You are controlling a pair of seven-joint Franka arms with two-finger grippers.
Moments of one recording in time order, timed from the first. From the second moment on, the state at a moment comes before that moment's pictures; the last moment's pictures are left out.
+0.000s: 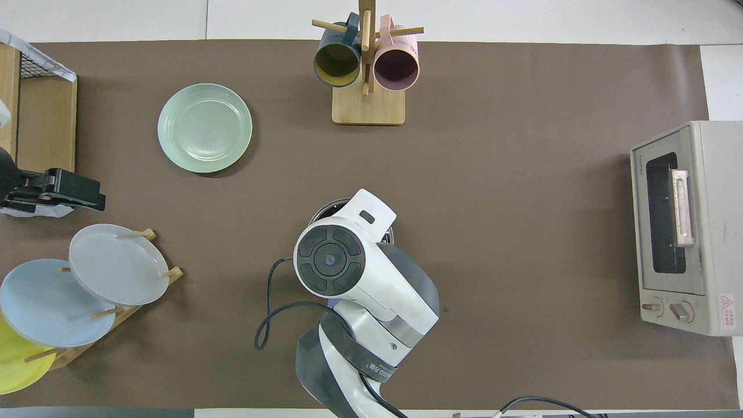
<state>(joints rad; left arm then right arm) -0.09 -0.05 -0.03 -1.58 -0.04 1.45 -0.05 0.78 0.29 -0.02 -1.77 -0.05 2.13 0.69</state>
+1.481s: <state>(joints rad) -0.25 -0.04 -0.05 -1.64 -0.04 1.61 -0.26 0.44 0.23 -0.04 -1.64 -0.05 1.89 0.19</state>
